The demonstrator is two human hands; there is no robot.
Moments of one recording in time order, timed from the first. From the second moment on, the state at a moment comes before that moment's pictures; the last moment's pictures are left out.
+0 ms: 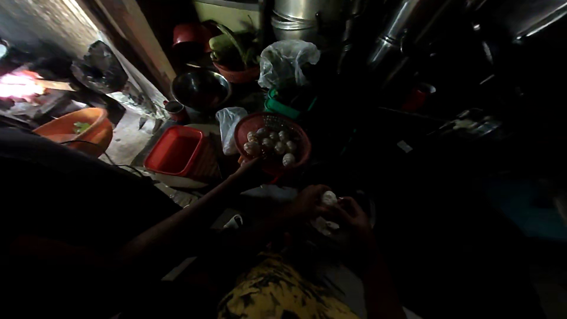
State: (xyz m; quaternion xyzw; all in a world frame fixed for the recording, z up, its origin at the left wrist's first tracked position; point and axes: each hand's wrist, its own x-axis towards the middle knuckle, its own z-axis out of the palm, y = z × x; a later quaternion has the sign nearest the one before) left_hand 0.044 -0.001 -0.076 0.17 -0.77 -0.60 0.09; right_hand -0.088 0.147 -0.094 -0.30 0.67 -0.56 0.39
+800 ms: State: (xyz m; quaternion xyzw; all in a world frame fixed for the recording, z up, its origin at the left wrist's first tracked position) left_hand 0.018 0.019 -0.090 0.14 -0.68 -0.71 0.12; right_hand -0.116 0.161 -0.038 -0.34 0.75 -0.41 0.39
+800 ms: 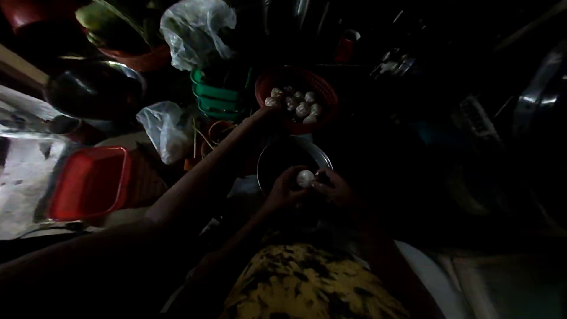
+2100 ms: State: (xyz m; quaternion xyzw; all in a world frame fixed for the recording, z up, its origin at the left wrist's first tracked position) left_hand 0.046 0.070 -0.087 0.25 -0.54 -0.74 0.31; right_hand -0.108 0.149 -0.040 -0.67 0.68 -0.29 0.08
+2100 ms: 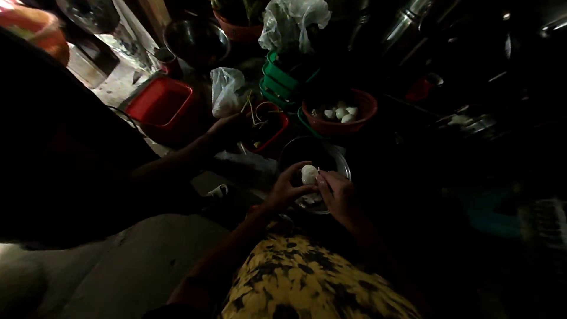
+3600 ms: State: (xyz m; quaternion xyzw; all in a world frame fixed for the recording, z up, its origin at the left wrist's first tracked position) left_hand 0.036 0.072 -0.087 0.20 -0.59 -0.74 0.24; right_hand -0.134 0.164 -0.055 -0.64 0.68 -0.32 0.14
